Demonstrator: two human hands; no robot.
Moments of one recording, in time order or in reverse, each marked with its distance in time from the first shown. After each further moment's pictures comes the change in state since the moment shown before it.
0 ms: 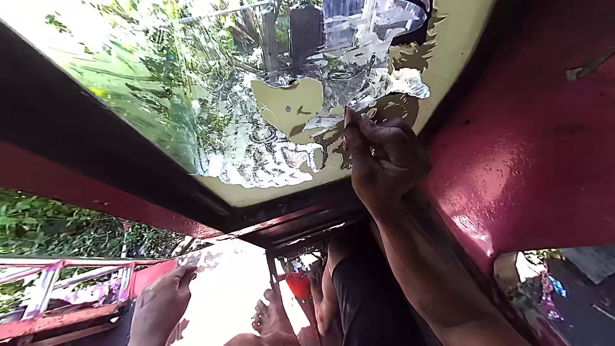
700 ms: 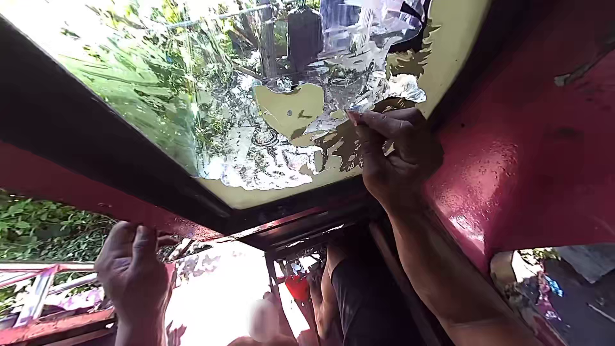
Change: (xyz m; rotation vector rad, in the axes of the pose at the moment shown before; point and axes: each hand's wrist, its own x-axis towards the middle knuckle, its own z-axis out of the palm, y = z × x) left_hand 0.029 0.080 -0.057 -1.016 0.549 0.255; right_hand 0.018 0.005 -0.018 -0.129 -0.119 -0.131
